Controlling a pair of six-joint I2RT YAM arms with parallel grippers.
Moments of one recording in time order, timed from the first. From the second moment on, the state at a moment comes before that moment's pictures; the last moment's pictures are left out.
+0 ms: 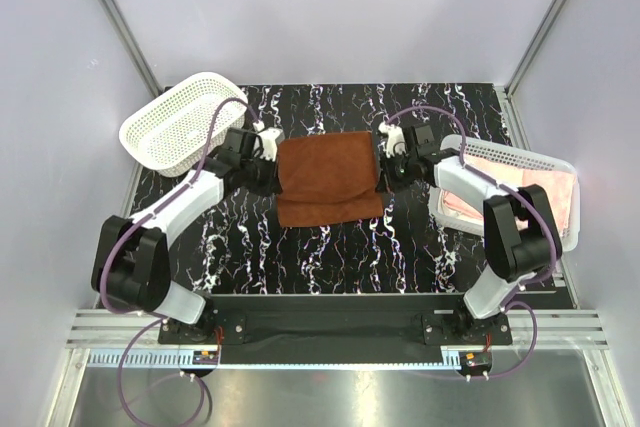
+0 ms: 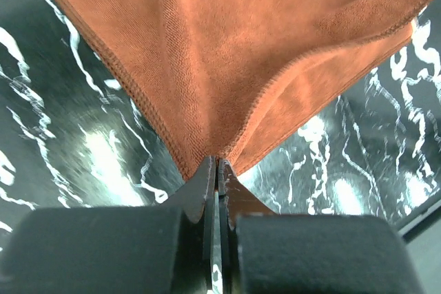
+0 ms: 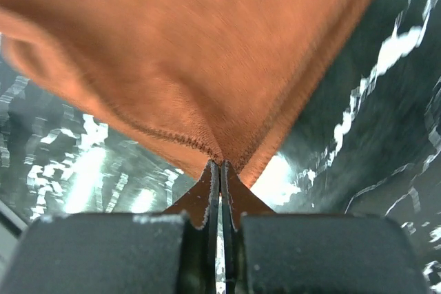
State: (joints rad) left arm -0.33 1.46 1.00 -0.41 0.33 -0.08; right arm 0.32 1.66 1.09 -0.34 -0.40 0.02
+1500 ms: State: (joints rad) left arm -0.39 1.58 0.94 -0.53 0.19 -0.36; right arm 0.34 1.80 1.13 -0.49 -0.25 0.30
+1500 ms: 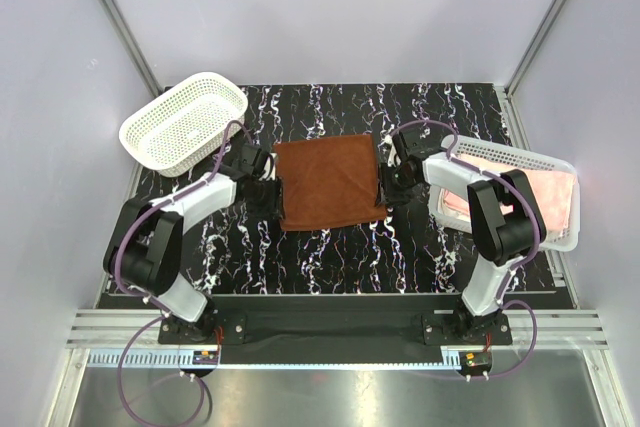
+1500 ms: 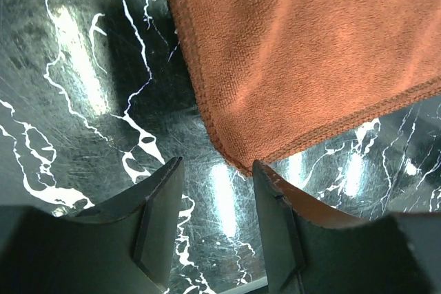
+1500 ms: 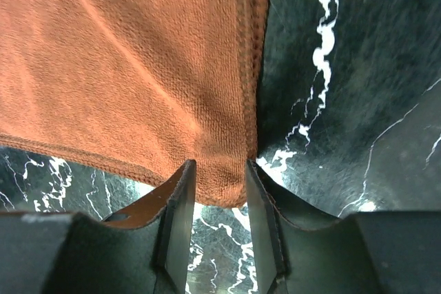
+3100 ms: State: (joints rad) left arm -0.23 2.06 1.59 -0.68 0.31 -0.01; right arm 0.25 2.06 1.64 -0.71 -0.28 0.03
